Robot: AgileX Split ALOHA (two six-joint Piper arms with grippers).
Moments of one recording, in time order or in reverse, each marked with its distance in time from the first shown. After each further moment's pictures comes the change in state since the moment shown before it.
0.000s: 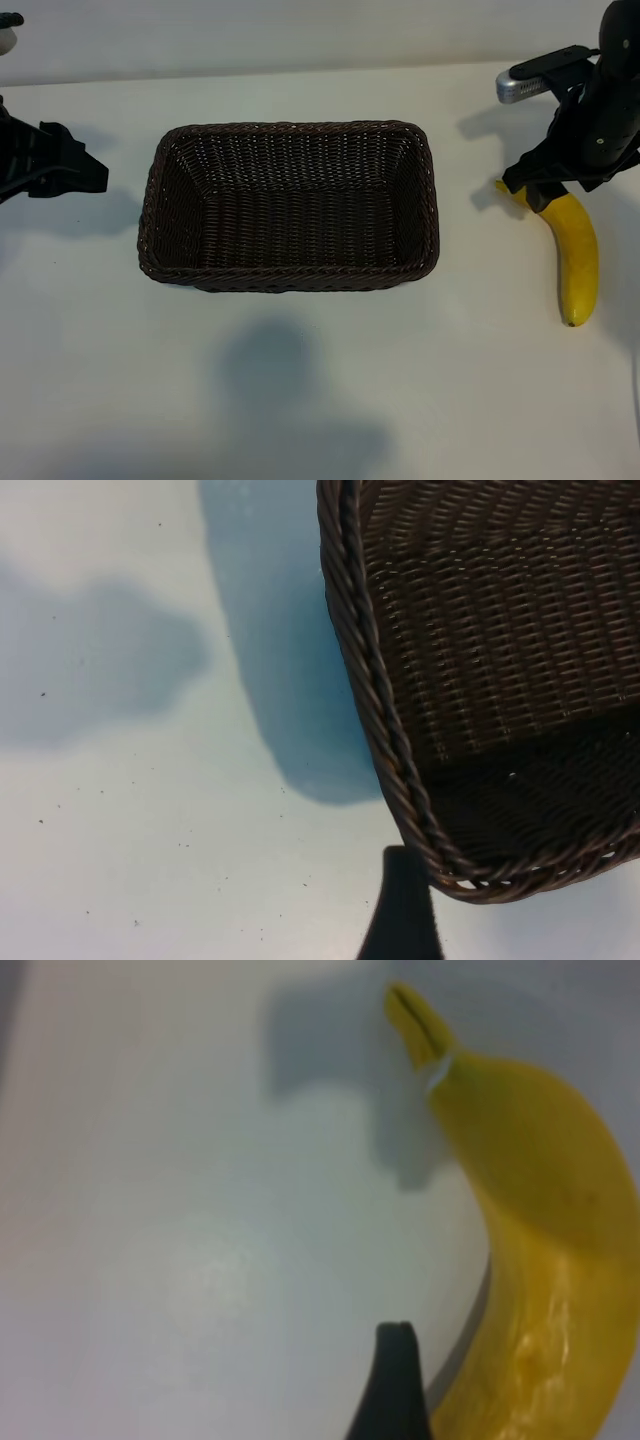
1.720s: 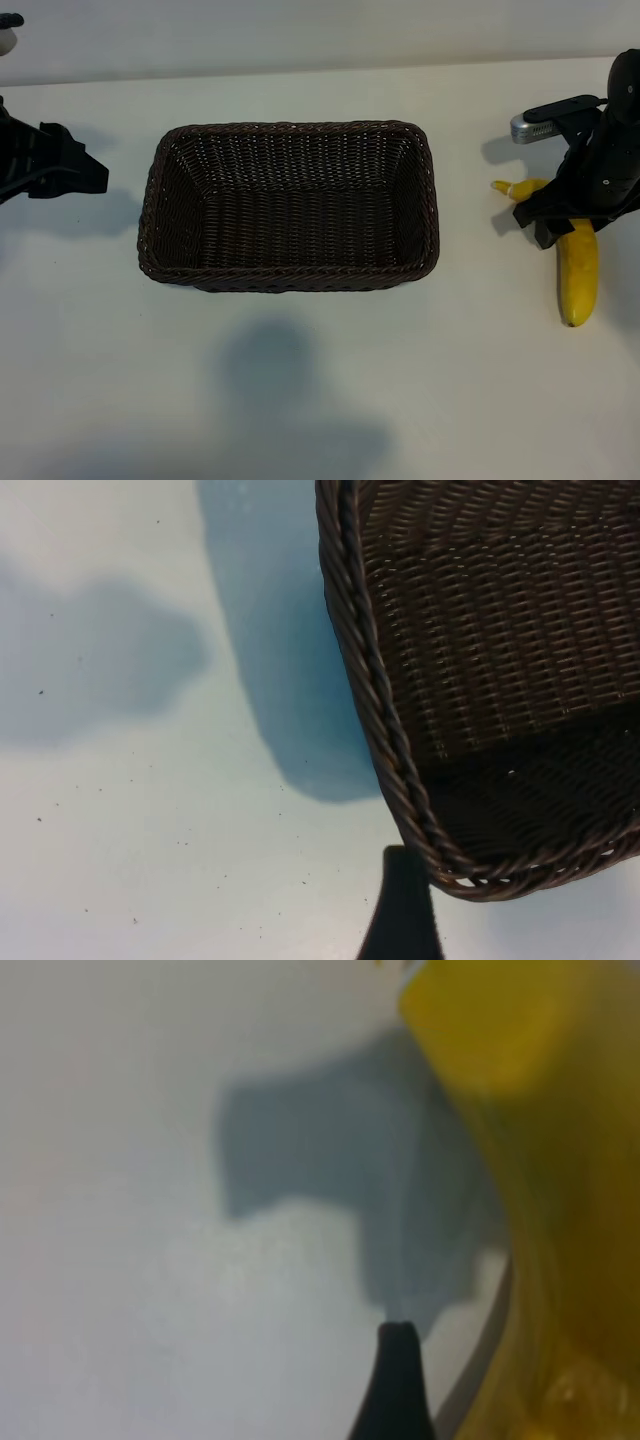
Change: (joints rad) left arm 0.000 0.000 0.000 0.000 0.003 0.000; right arm -0.060 0.060 0.111 0.048 -0.113 -0.035
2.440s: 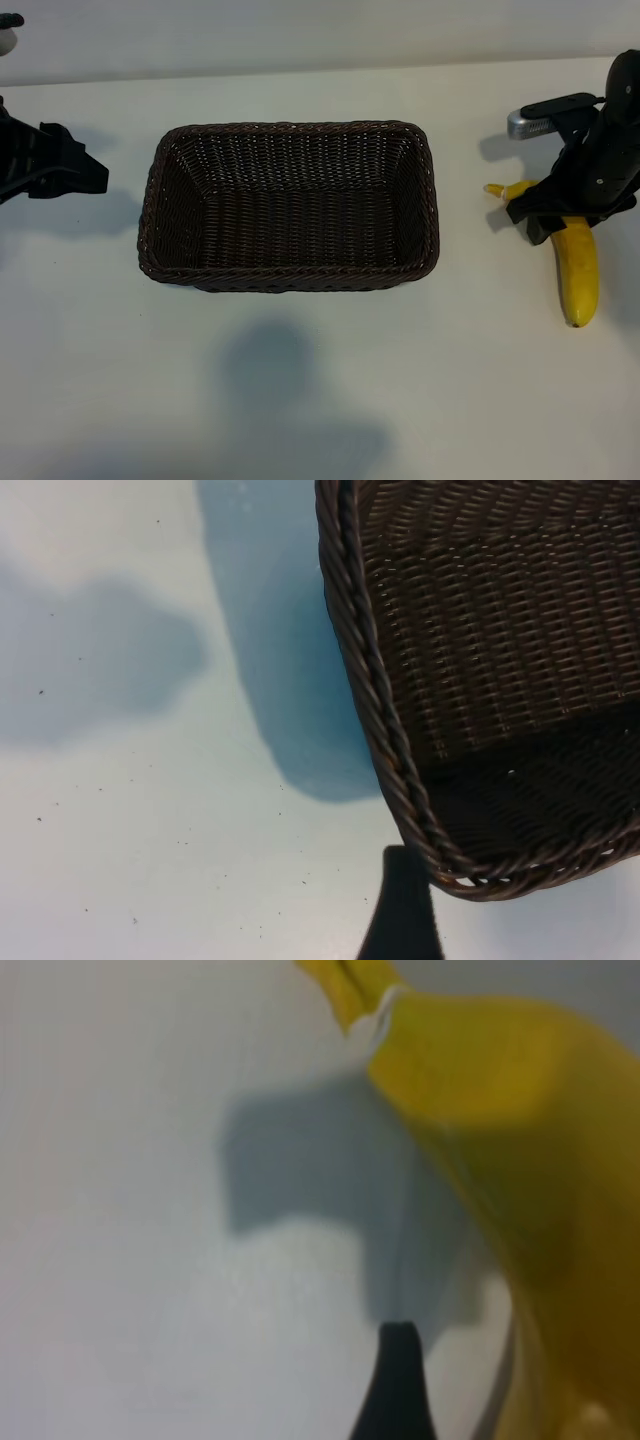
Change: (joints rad) left arm 0.000 0.000 0.000 0.000 0.000 0.000; right arm 0.000 0.023 0.000 0.034 -0.038 -0.007
